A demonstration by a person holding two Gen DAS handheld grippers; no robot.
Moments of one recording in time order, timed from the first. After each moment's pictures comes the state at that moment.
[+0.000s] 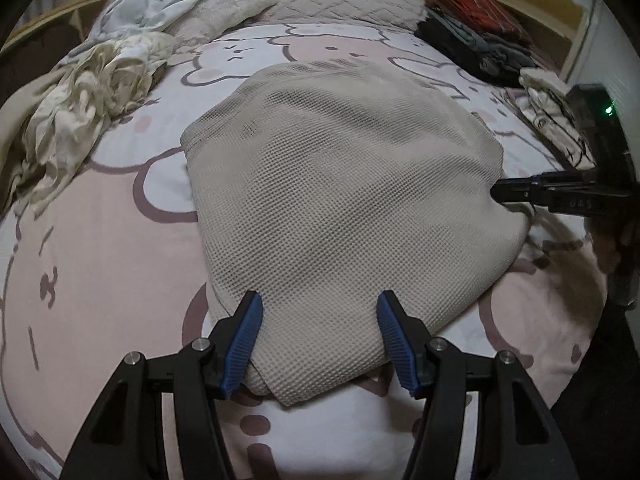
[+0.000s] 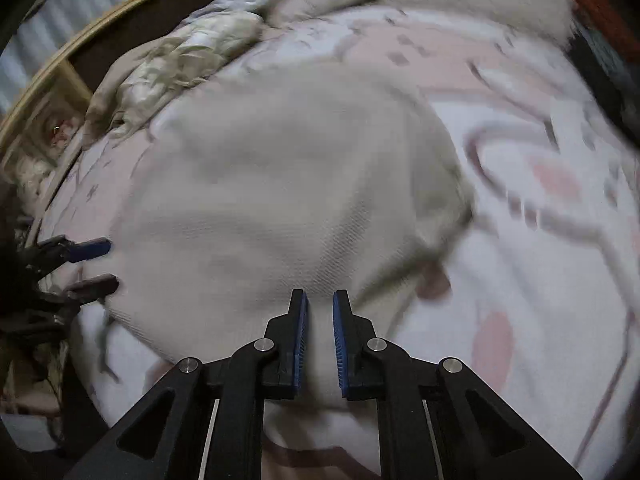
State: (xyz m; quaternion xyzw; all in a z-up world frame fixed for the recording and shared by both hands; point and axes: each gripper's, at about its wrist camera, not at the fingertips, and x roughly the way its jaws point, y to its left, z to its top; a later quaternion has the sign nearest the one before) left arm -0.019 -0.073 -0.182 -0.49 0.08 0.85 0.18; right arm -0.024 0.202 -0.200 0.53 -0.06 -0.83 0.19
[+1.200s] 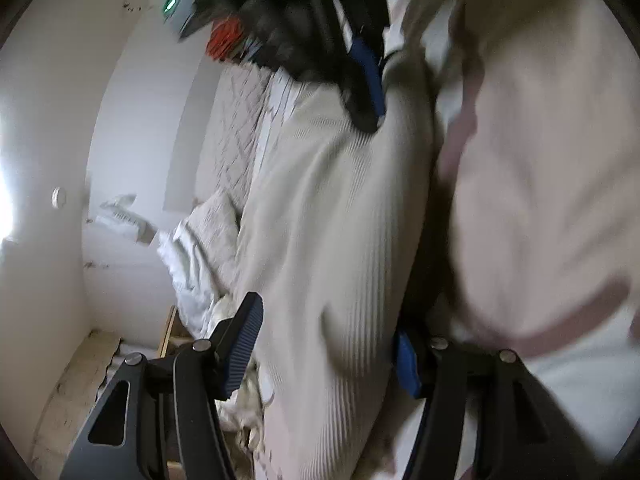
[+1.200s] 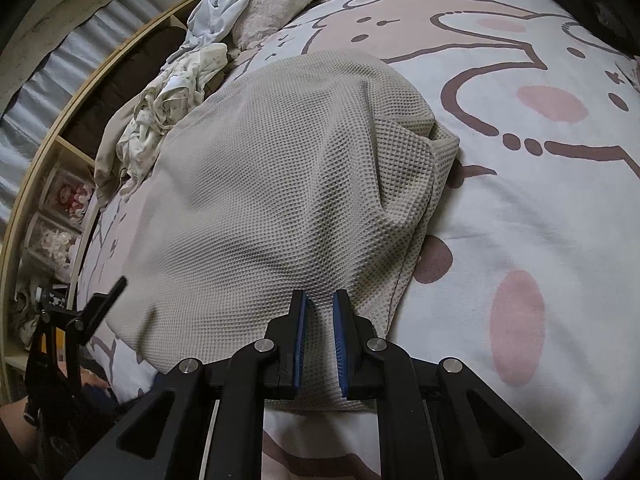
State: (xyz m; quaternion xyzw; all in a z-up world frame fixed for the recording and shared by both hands) left arm 0.058 0.069 -0.245 -0.16 0.64 0.74 0.10; right arm -0.042 0.224 -0.221 0.53 -0.16 -0.81 0.20
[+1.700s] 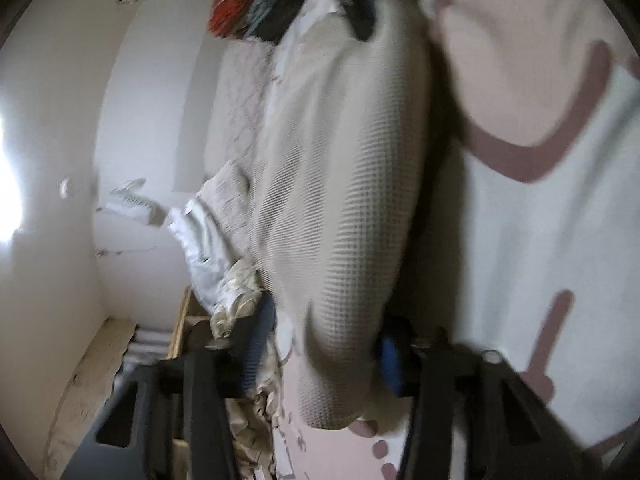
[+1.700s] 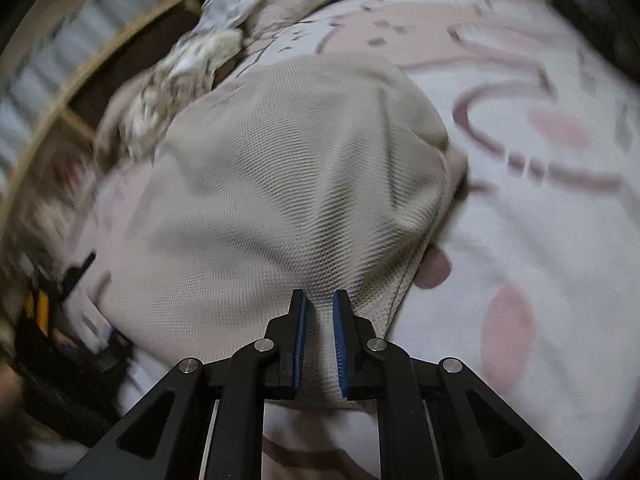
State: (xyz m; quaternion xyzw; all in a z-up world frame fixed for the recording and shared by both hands) left arm 0.063 0.010 -0.253 -0.18 0.67 0.72 0.09; right arm -0.036 0.206 -0.202 0.52 -0.04 -0.83 0.20
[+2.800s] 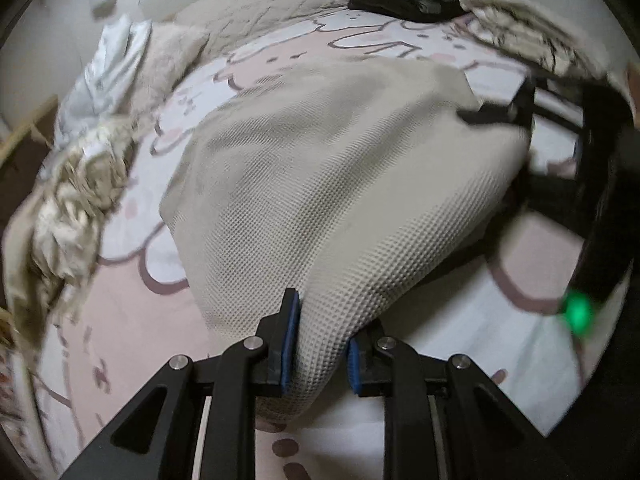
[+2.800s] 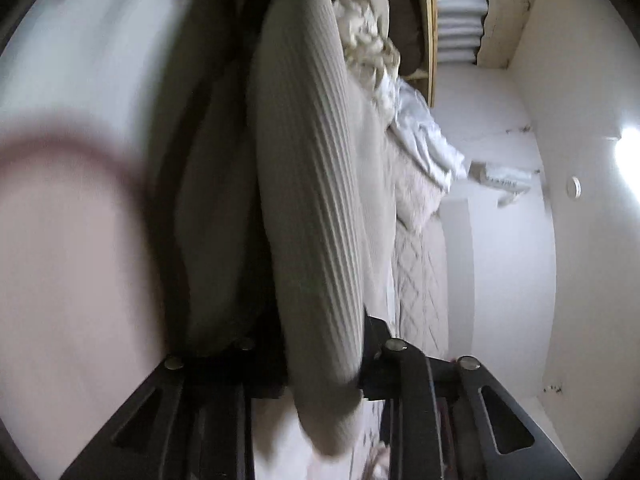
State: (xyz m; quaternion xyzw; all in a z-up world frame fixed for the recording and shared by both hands) left arm 0.000 -0.024 -0.193 -0.43 0.29 0.84 0.19; right arm 0.057 0.103 -0.271 0.15 0.64 -0.74 0.10
